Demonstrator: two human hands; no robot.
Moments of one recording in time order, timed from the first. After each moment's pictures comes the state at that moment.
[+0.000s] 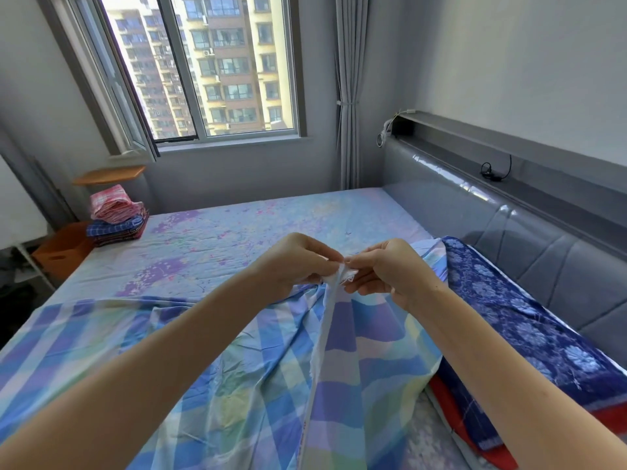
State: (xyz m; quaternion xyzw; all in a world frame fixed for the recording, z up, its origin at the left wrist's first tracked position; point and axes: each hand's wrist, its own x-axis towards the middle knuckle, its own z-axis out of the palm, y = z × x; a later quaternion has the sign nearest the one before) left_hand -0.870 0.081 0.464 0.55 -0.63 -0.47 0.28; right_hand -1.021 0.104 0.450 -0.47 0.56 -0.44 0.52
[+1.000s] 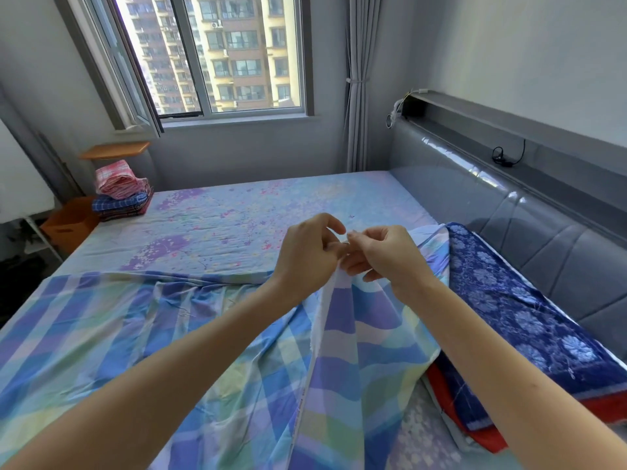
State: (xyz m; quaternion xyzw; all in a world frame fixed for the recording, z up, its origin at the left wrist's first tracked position) left_hand -0.899 0.096 0.432 0.53 -0.74 -0.15 0.39; right_hand -1.029 0.099 0.426 -0.54 0.59 -0.45 0.40
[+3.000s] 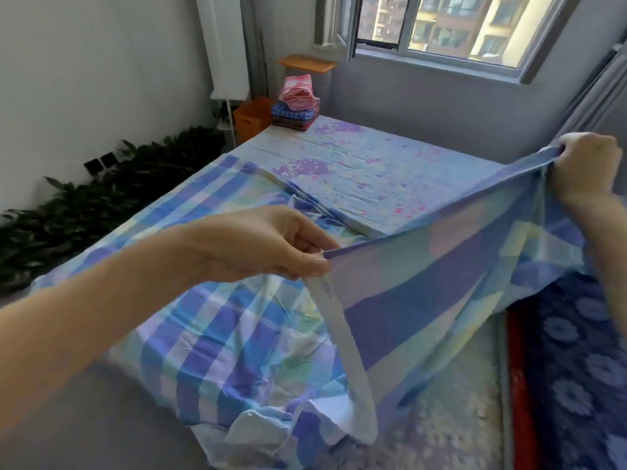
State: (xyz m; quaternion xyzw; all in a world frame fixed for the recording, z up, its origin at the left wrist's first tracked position) left_hand -0.708 0.218 0.448 0.60 -0.51 -0.54 0.29; right_hand -0.991 -0.125 0.430 -0.78 0.56 -0.28 -0.09
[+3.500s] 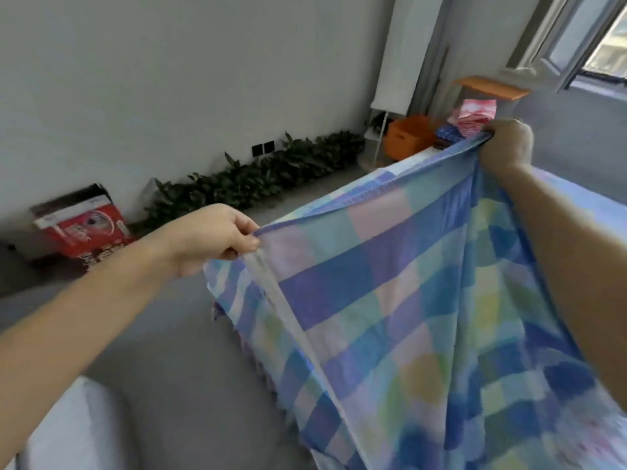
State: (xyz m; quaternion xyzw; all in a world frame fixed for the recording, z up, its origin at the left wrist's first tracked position) left_hand -0.360 0.454 0.401 0.81 -0.21 -0.33 0.43; right_hand -0.443 0.045 0.421 -0.89 0.36 -0.27 0.11
